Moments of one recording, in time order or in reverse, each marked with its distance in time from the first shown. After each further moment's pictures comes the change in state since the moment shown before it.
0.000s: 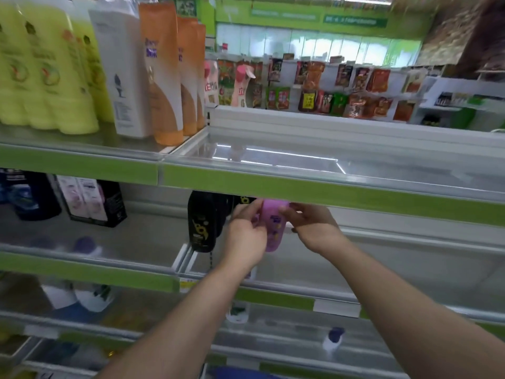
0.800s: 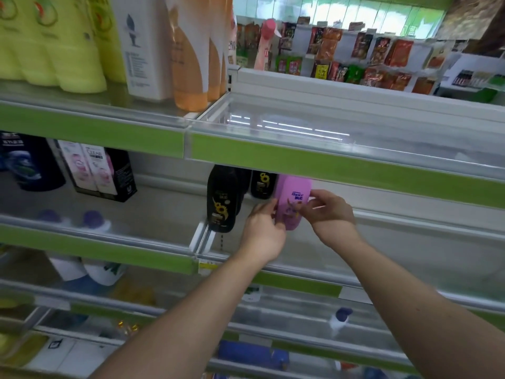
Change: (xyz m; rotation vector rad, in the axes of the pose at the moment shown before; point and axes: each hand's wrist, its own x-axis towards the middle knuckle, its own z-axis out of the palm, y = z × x) left_hand 0.017 -0.055 -0.001 0.336 -0.151 0.003; right_hand 0.006 0.020 0.038 -0.094 0.102 0.069
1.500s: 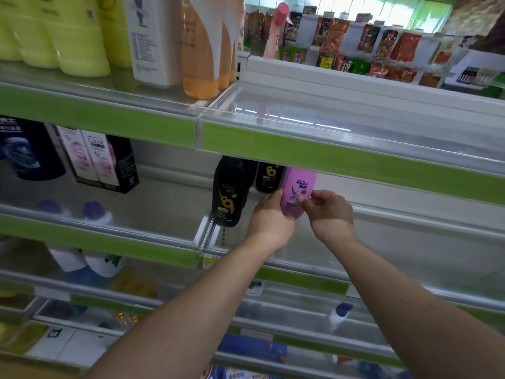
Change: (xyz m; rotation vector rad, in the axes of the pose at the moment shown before) left_hand 0.013 0.004 -0.004 0.022 -0.034 -0.003; right_hand 0.005 0.002 0.024 -0.055 0.100 0.054
